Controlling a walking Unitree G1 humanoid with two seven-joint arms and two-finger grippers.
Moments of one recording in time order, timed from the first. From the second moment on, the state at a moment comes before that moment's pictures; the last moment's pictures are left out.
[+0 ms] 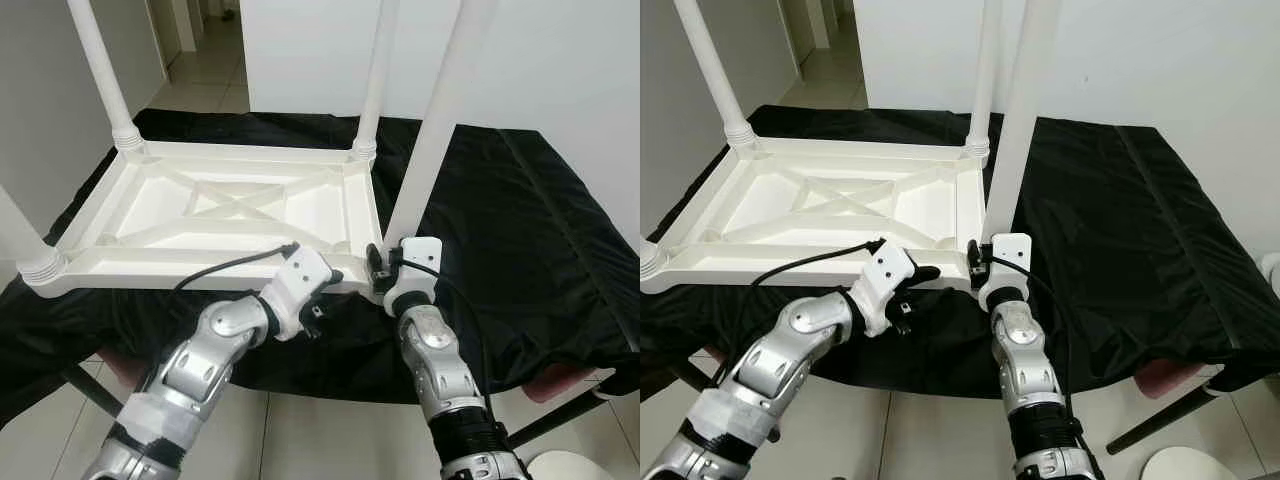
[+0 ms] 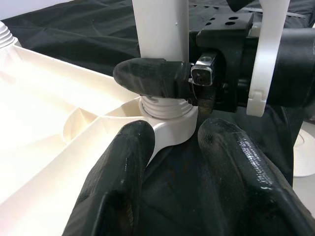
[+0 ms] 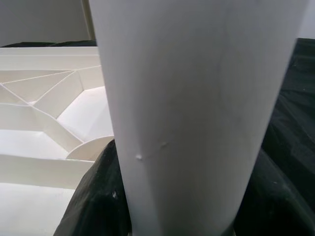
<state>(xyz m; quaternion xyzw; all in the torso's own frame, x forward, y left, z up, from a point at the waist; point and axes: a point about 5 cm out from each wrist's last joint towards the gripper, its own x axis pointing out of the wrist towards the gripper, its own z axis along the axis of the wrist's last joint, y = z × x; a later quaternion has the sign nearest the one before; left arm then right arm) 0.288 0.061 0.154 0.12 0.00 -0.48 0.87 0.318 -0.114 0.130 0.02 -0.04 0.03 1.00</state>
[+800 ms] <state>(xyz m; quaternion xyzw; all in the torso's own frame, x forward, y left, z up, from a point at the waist) 0.287 0.064 0.151 0.12 0.00 -0.48 0.87 0.313 -0.127 0.142 -0.01 -0.06 0.12 0.99</state>
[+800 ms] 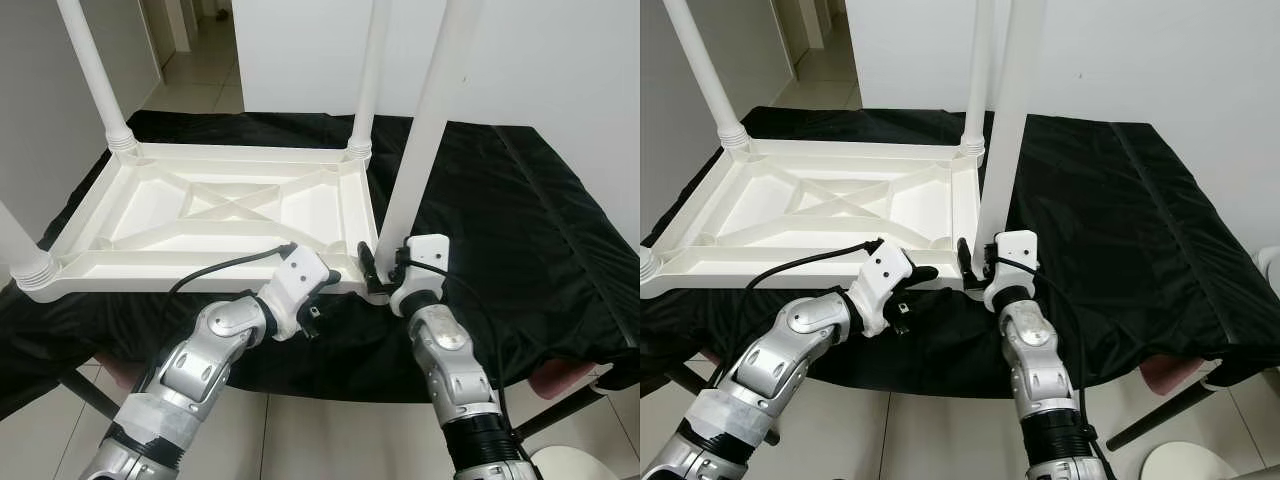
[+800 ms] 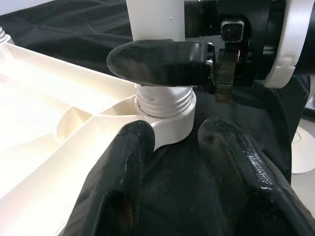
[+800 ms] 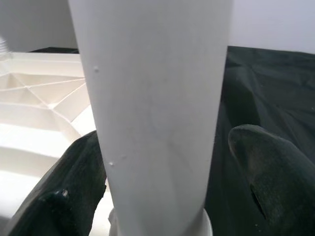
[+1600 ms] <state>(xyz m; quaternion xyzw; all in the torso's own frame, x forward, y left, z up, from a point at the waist) 0.284 0.056 0.159 0.11 -0.01 -0.49 0.86 0.332 -0.143 0.125 -0.08 -0.03 0.30 0.95</state>
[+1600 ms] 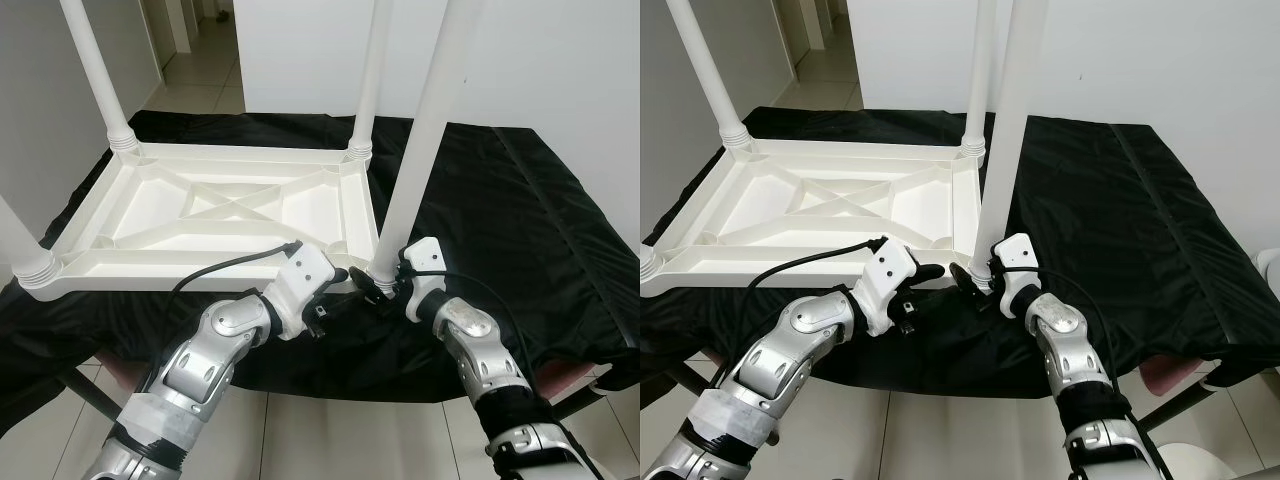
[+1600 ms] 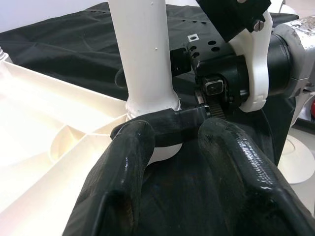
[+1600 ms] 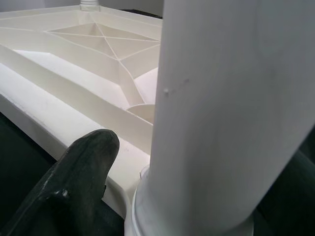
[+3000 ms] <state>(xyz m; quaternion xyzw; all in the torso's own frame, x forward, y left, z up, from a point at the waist) 0.284 0.056 0.152 0.13 -0.01 -0.48 0.87 0.334 -0.145 0.119 -0.01 -0.03 0.20 0.98</state>
